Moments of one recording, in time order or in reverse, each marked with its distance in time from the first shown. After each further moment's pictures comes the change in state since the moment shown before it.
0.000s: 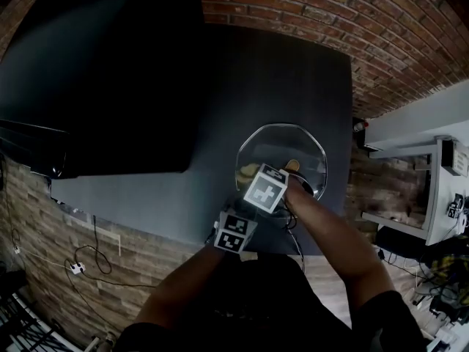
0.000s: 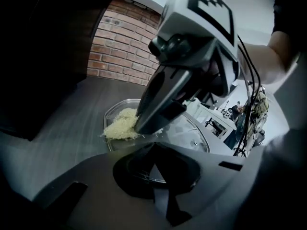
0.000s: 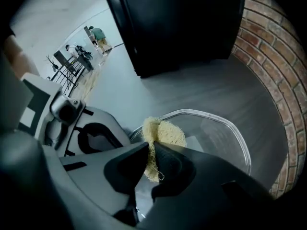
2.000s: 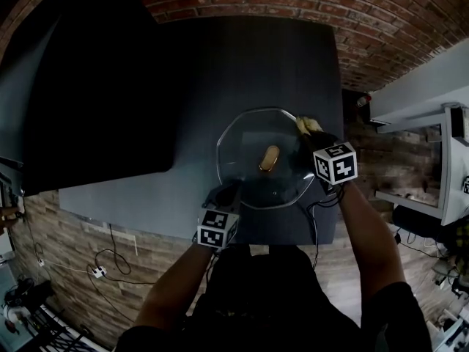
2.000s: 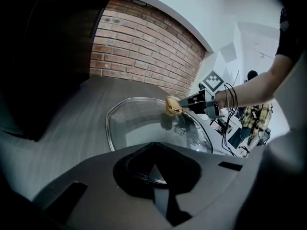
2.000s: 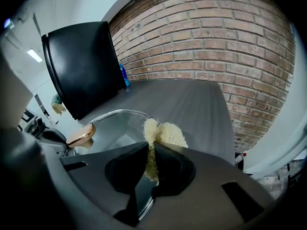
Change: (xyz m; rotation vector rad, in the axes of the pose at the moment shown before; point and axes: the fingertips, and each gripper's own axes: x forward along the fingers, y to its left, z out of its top) left arm 0.002 0.006 -0.004 0.001 0.039 0.071; right arm -0.064 -0.167 -0.172 0.691 -0.603 -0.337
